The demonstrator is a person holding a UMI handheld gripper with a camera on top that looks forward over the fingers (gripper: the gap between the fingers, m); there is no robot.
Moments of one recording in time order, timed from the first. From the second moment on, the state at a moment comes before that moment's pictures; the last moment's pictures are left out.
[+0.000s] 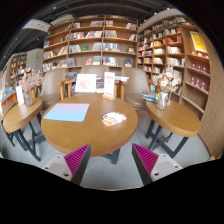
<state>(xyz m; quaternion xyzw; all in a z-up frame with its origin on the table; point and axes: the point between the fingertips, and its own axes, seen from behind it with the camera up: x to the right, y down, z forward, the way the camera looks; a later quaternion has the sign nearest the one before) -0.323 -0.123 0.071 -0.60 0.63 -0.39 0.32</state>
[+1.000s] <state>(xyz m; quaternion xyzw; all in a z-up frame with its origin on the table) -0.140 -0.133 0.000 -0.60 0.65 -0.35 0.30</state>
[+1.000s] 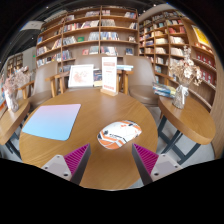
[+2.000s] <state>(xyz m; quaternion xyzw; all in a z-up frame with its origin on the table) -0.004 -0.133 -0.017 -0.62 0.66 -0.32 0.29</state>
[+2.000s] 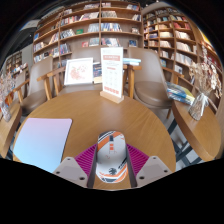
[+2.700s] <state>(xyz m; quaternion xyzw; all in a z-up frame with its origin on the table) 0.022 0.105 0.031 -0.68 0.61 -0.26 0.33</state>
